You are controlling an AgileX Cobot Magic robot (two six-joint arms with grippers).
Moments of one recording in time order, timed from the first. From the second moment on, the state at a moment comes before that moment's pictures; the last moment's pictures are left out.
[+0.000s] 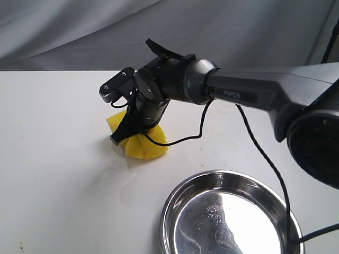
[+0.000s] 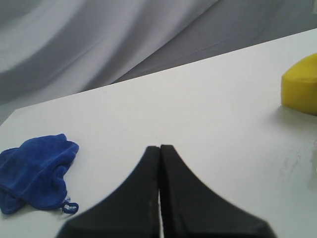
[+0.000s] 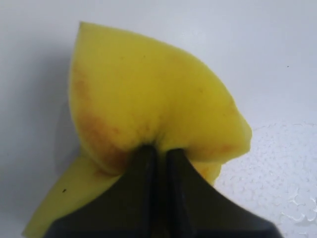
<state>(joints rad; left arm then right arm) -0.10 0.00 0.00 0.35 0.34 -0.09 0.73 2.32 -1.82 -0.14 0.68 -0.04</state>
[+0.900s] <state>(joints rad) -0.10 0.00 0.00 0.35 0.34 -0.09 1.04 2.31 -1.82 0.13 0.70 -0.34</state>
